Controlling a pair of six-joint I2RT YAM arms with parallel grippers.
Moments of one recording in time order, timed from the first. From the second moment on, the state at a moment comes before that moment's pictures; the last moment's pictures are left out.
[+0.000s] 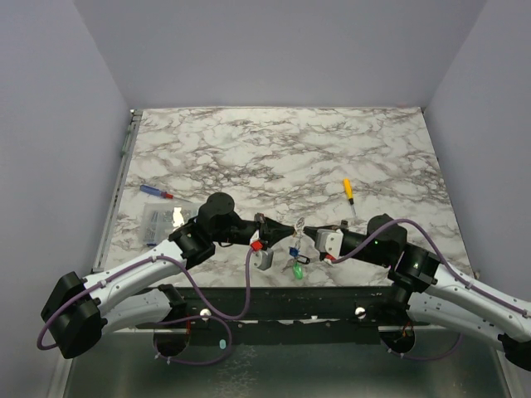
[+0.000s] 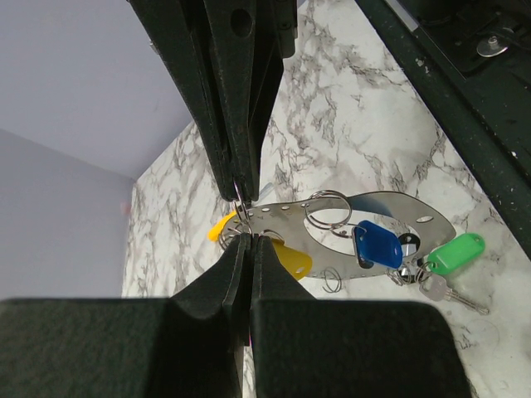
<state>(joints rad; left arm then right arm) -0.85 1.02 0.61 0.20 0.78 0.96 0.97 0.66 0.57 -0.12 -0.18 -0.73</state>
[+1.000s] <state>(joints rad) -0.85 1.02 0.60 0.25 0.75 0.92 0.97 0.64 0.57 -0.10 -0.18 -0.71</state>
